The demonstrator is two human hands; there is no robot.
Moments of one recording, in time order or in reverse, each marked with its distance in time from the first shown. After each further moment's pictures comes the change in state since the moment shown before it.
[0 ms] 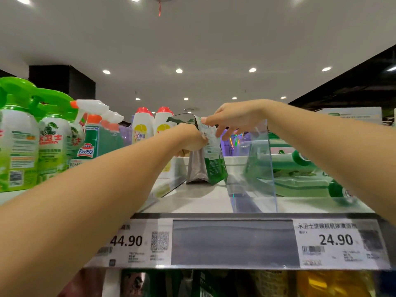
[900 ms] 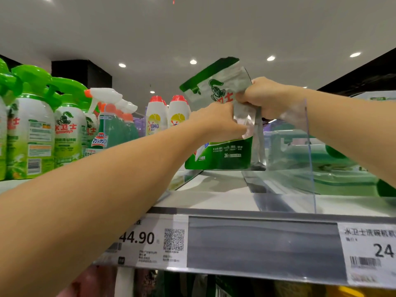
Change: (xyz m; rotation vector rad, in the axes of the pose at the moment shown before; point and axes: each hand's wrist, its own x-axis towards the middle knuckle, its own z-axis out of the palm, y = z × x) left_hand 0.010 0.004 0.006 -0.070 0.273 0.311; right_hand 0.043 0.024 0.000 0.632 0.370 -0.018
